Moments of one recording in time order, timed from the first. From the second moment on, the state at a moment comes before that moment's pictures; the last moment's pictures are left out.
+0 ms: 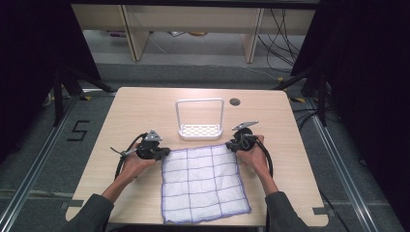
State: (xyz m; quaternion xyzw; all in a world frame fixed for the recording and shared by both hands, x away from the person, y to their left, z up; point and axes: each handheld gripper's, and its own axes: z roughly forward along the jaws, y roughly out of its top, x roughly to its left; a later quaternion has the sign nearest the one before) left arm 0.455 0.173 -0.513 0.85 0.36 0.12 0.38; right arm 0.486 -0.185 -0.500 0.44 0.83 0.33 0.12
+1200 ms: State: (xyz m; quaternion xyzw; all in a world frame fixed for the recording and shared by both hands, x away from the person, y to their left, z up) left arm 0.456 0.179 -0.462 0.80 0.35 0.12 0.46; right arm 0.470 -0.193 -0.440 0.39 0.82 0.40 0.15
